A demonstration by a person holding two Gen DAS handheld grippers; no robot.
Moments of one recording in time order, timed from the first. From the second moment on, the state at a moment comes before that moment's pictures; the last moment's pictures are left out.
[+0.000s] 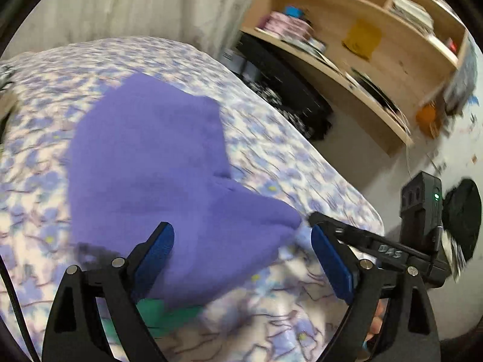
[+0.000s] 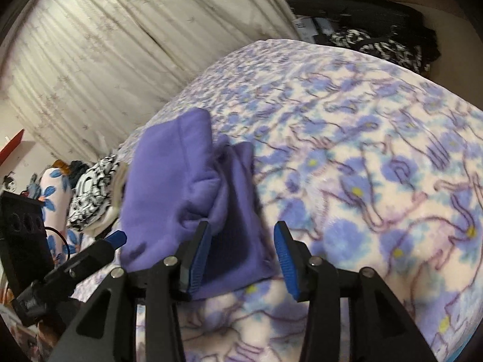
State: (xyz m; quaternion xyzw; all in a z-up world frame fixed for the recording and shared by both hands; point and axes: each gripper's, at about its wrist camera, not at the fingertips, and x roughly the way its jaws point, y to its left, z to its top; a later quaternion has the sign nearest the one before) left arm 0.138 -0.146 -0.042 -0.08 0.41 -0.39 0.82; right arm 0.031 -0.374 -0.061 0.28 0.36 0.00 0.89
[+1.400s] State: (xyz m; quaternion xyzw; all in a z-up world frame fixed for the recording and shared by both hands) left arm 0.237 -0.194 -0.082 0.15 0.40 -0.22 0.88; right arm 0.120 -0.374 -0.126 0.22 0.47 0.03 0.85
